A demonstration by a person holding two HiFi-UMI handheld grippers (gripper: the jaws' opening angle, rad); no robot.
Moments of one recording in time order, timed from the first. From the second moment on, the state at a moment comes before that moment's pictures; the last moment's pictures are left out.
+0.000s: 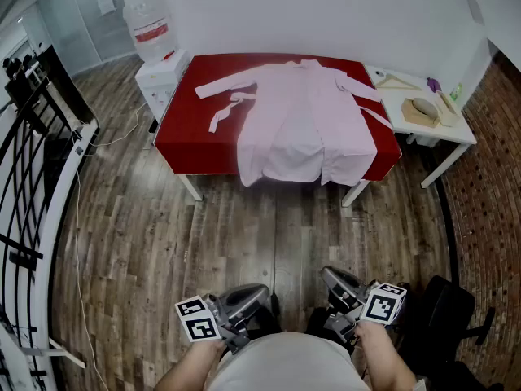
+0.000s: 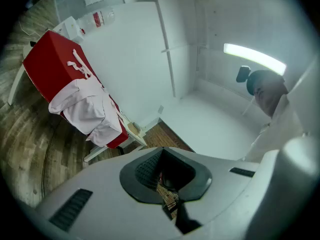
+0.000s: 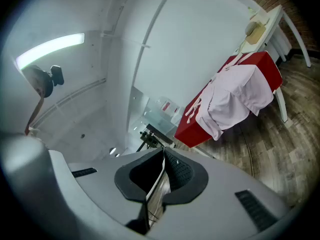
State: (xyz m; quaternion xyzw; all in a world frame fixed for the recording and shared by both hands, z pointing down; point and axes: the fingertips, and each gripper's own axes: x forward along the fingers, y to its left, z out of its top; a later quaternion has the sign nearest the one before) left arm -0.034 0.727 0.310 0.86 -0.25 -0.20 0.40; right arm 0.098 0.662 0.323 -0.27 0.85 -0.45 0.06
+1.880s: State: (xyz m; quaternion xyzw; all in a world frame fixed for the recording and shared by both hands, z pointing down) left arm -0.011 0.438 0.313 0.82 -0.39 -0.18 0.39; right arm 0.166 0.338 0.331 -0.25 0.85 -0.45 0.03
